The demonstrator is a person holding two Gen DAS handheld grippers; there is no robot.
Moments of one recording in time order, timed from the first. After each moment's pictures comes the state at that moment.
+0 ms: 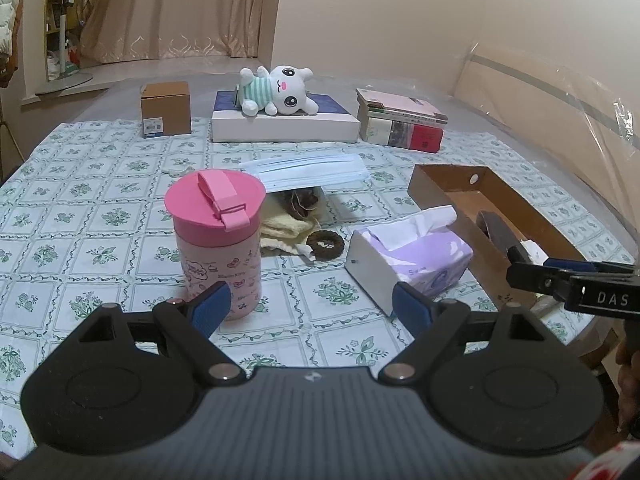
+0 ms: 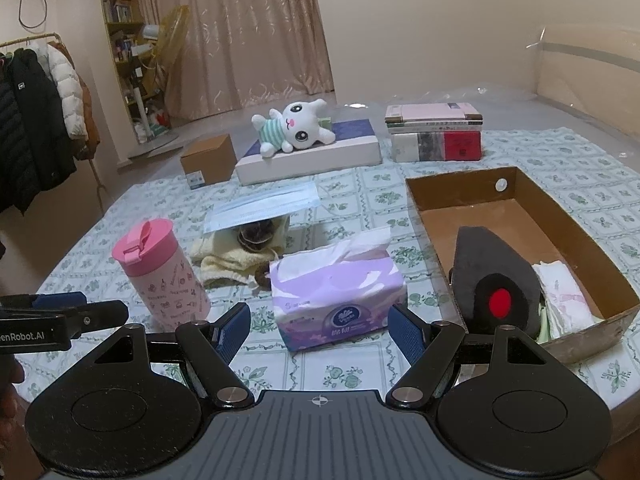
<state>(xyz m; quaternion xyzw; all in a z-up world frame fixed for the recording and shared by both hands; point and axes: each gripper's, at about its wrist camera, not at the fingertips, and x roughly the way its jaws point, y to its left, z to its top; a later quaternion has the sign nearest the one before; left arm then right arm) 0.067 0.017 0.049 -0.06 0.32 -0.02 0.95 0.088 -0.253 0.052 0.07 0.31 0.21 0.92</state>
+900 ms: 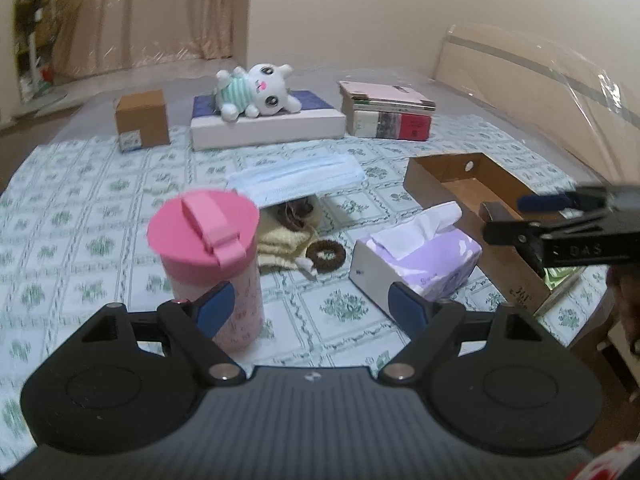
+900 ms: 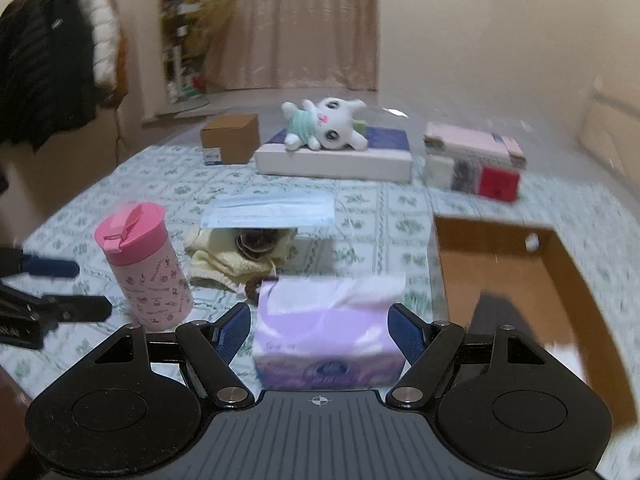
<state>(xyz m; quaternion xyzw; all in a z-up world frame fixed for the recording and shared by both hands) 0.106 0.027 0.050 -0.01 0.32 -0.06 0.94 0.153 -0.226 0.057 -0.07 0.29 0.27 0.91</state>
